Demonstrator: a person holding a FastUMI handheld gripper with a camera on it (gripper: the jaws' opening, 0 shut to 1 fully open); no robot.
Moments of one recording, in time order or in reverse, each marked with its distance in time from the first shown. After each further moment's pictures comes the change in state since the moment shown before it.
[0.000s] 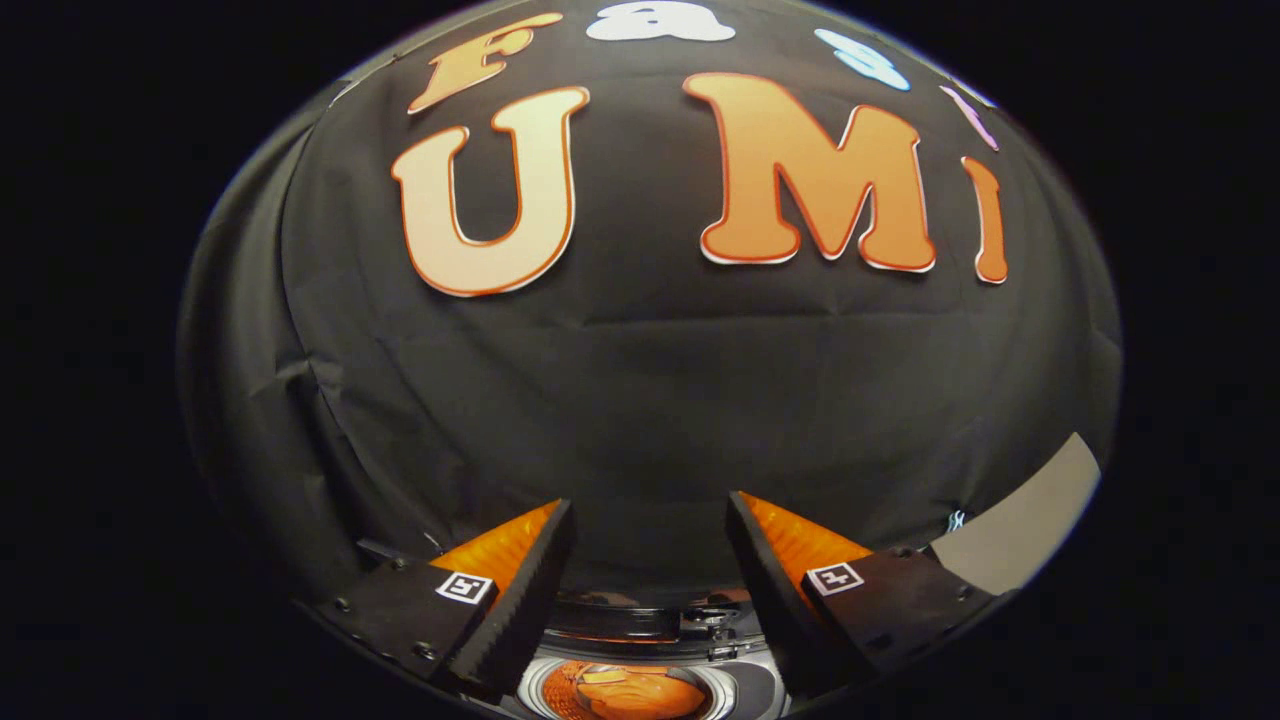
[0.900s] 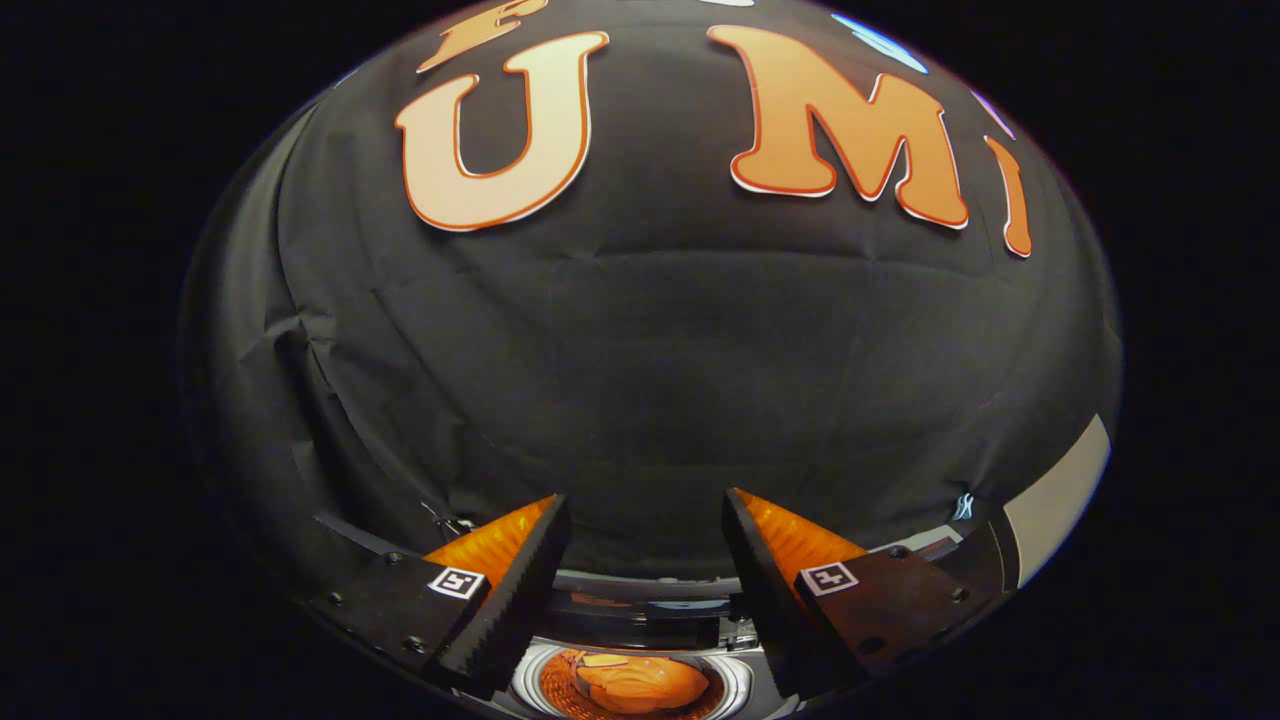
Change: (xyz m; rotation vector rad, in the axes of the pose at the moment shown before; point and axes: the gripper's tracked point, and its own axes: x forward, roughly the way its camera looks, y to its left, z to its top) arm 0.037 0.011 -0.034 -0.010 0.037 0.016
